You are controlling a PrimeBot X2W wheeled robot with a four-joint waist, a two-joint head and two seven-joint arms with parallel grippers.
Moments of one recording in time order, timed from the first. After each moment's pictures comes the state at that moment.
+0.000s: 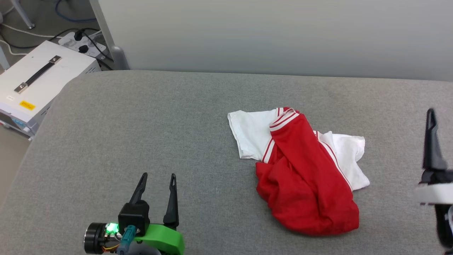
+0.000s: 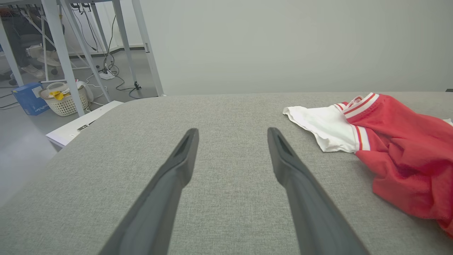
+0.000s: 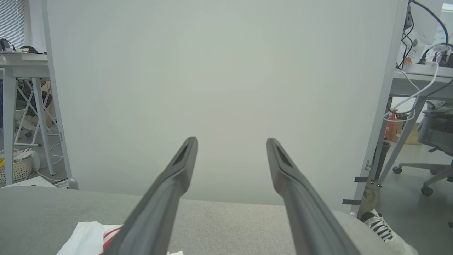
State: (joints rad) left arm 0.02 0.08 -0.18 0.15 -0.10 0.06 -0.26; right arm -0.04 -0.13 -0.20 -0.13 0.13 0.13 -0.25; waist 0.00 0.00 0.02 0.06
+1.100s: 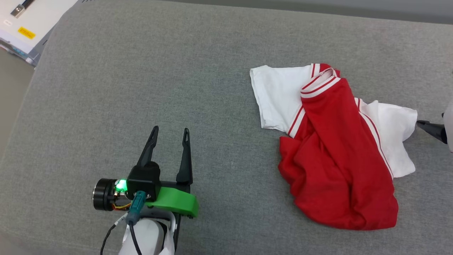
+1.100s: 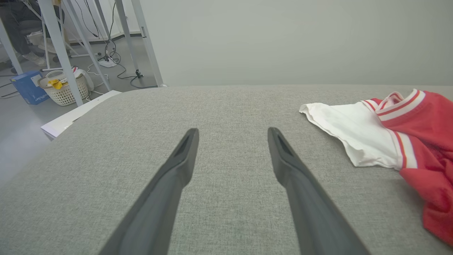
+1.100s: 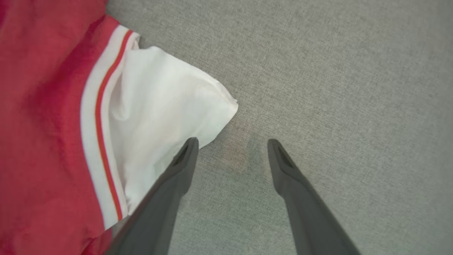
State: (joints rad) left arm -0.14 0.06 -0.23 0.09 -0.09 0.09 -0.26; right arm -0.71 -0.84 0.61 0.34 0.90 0.13 0.74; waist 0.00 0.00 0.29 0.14
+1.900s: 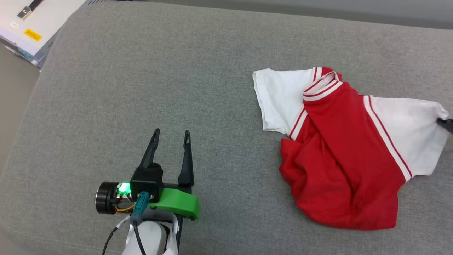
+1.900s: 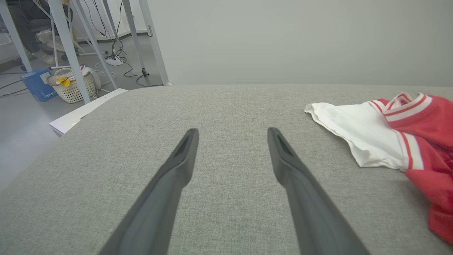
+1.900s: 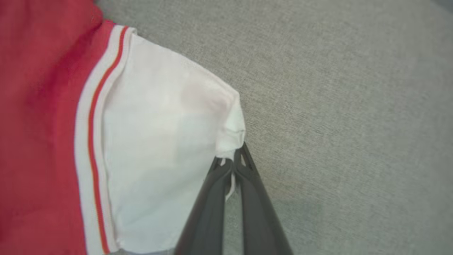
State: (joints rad) left arm -0.16 0.05 -0.25 0.12 -0.10 0.12 -0.26; right arm -0.74 -0.88 0.79 0.47 0.99 0.13 0.48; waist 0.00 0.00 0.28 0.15
